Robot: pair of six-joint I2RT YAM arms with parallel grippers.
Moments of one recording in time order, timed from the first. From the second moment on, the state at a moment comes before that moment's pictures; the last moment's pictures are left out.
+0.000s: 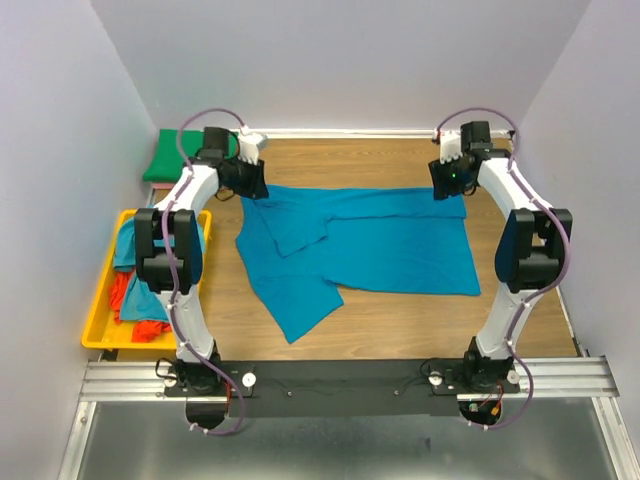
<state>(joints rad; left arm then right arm) -0.02 1.95 1.56 -0.50 0.58 0.23 0.01 1.95 1.62 -0.66 -0.18 -0.34</state>
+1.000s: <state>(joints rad) -0.05 1.83 1.46 -0.74 0.55 0.59 -0.03 1.75 1.42 -0.82 -0.21 -0.62</state>
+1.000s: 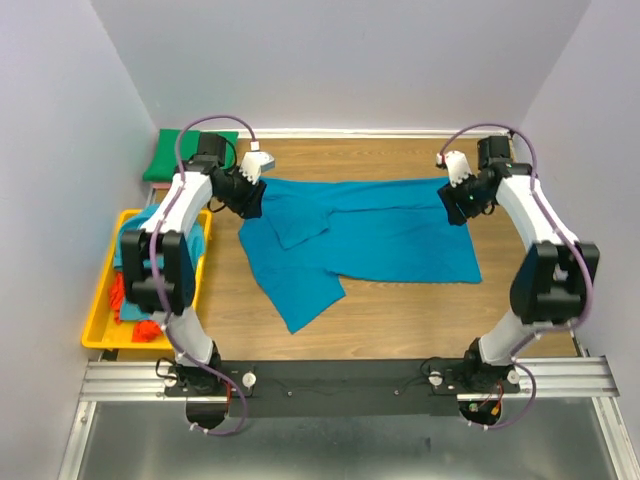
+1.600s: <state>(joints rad) -0.26 1.52 1.08 -0.87 0.50 0.87 -0.03 1.49 0.88 -0.82 -0.11 -1.03</state>
